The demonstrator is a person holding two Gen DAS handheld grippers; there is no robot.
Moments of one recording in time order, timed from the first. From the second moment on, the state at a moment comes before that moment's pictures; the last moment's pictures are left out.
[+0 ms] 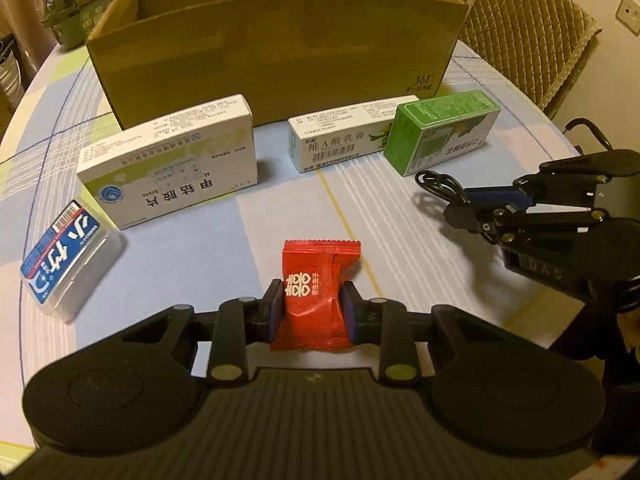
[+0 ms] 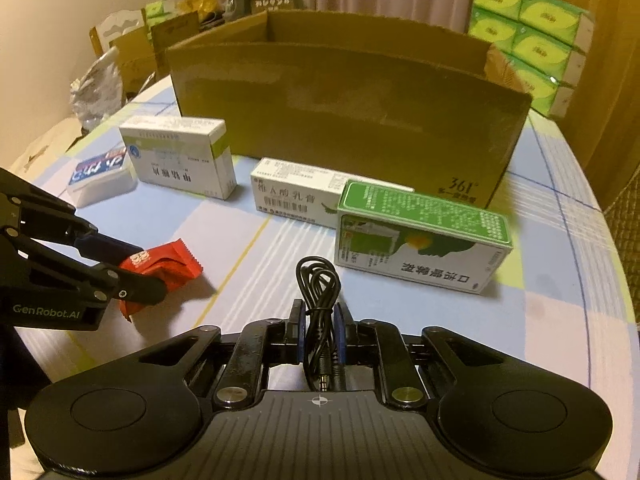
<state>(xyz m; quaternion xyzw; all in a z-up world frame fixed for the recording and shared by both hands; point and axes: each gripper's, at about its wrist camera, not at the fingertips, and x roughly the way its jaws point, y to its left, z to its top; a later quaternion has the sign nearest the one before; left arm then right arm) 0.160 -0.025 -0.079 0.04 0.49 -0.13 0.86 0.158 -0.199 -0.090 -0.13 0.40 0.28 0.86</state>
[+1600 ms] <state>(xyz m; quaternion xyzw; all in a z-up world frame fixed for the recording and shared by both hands) 0.221 -0.014 0.043 0.07 0.37 -0.12 0.92 0.226 -0.193 0.027 -0.10 0.28 0.26 0.92</state>
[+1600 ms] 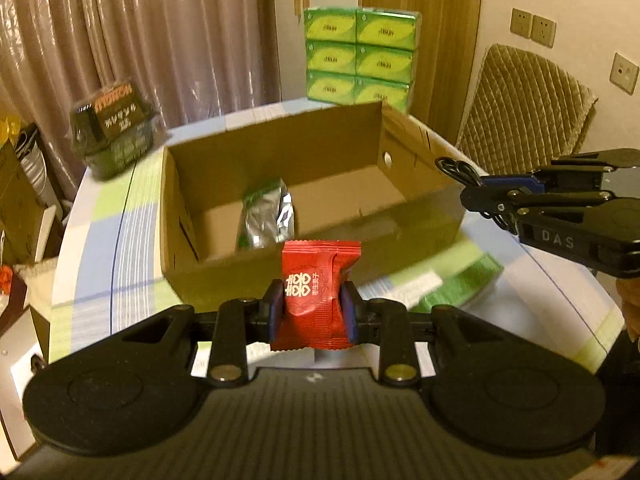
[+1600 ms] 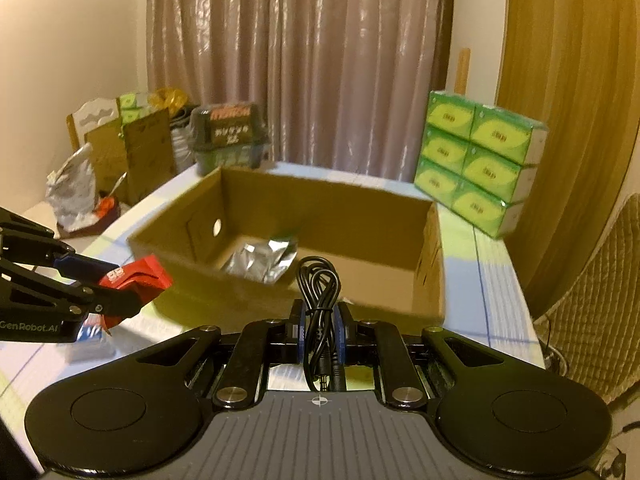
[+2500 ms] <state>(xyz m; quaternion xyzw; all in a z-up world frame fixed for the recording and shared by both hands) 0.354 -0.004 0.048 0.05 0.37 -0.12 0.92 0.334 -0.172 0.019 -0.08 0.29 0.25 0.92</state>
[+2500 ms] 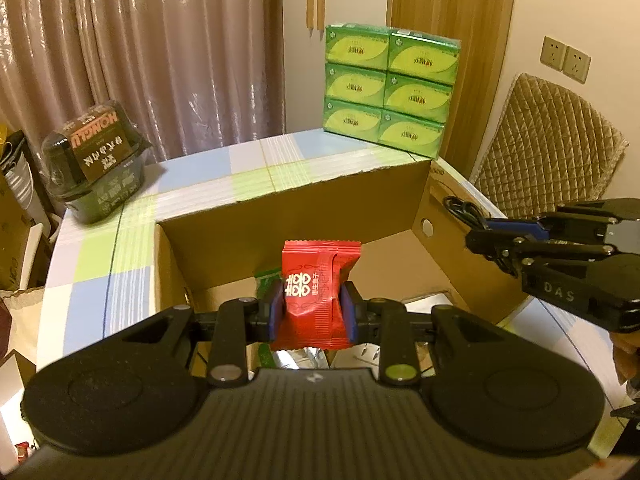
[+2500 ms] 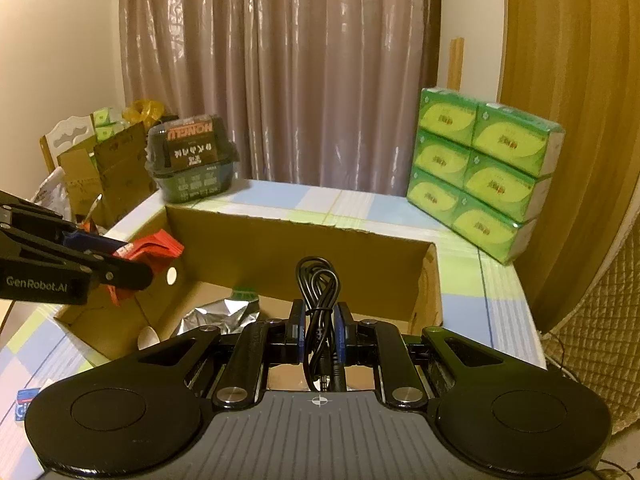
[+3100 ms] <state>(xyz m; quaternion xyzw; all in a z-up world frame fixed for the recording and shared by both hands) 0.373 -0.002 0.022 0.04 0.38 -0.12 0.92 0.353 -0.154 0.003 -0.08 0.30 0.25 0.92</state>
